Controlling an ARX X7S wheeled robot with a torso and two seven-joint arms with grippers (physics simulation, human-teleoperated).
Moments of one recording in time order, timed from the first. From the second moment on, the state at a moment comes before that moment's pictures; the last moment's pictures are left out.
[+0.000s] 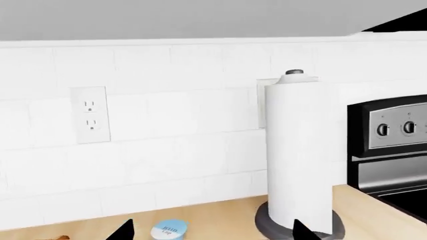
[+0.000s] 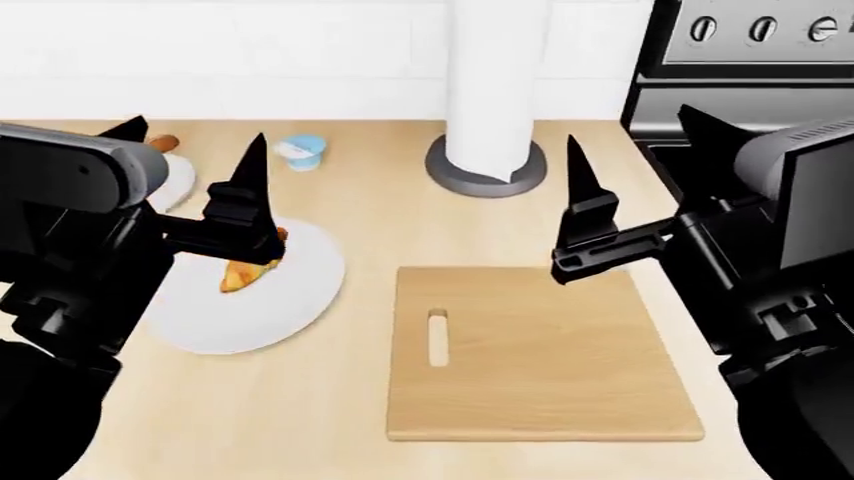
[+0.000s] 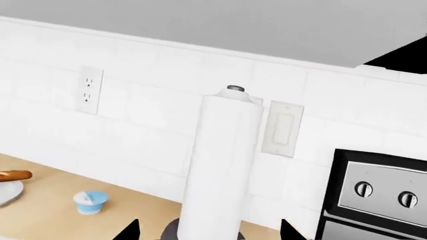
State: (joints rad) left arm -0.73 -0.27 -0.29 0.92 -0.65 -1.42 -0.08; right arm 0.73 0.30 0.14 -0.98 0.53 1.39 0.04
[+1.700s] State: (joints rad) left arm -0.88 -0.48 -0.17 0.88 -1.14 -1.49 -0.39; right arm 1.08 0.48 0.31 -0.80 1.31 1.52 0.64
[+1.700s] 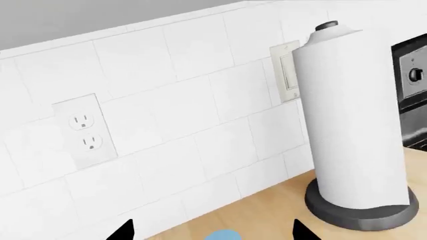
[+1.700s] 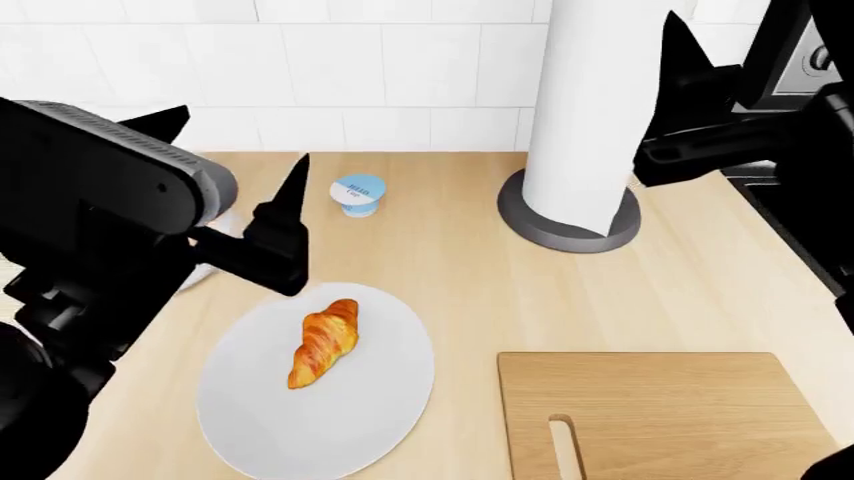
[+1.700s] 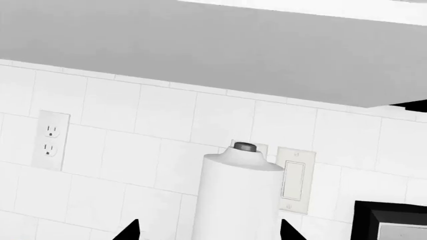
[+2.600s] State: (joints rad) left arm -0.91 -0.58 0.13 0.51 -1.81 -1.47 -0.94; right arm 1.02 0.57 0.25 -0.79 1.29 1.40 0.65
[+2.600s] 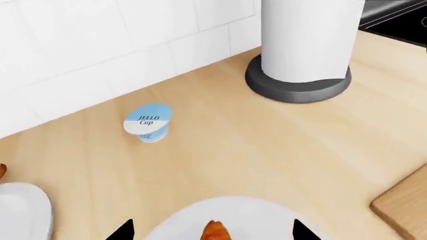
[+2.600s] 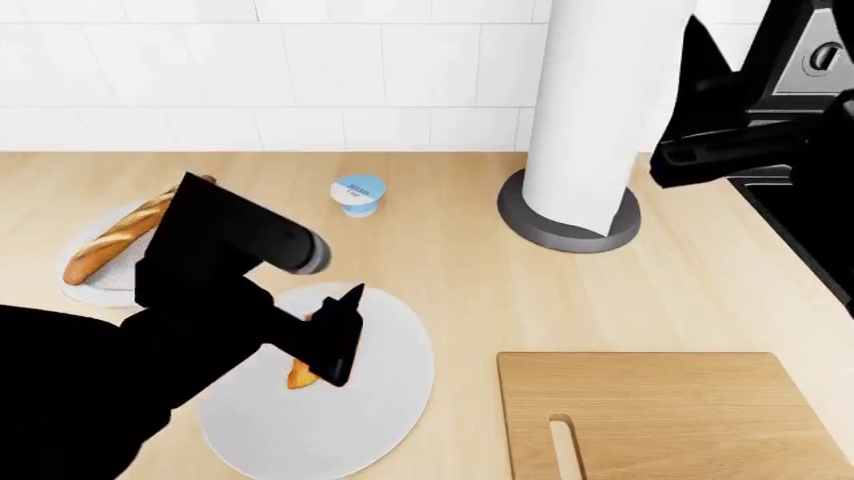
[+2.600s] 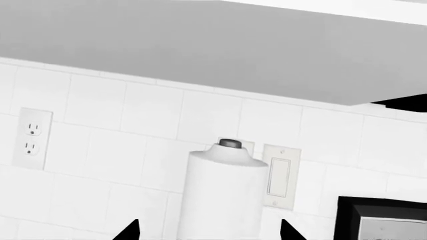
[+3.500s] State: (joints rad) left arm -0.78 -0.60 0.17 0.48 -1.71 -1.40 -0.79; right arm 0.97 0.61 0.22 -0.78 1.24 1.32 0.64
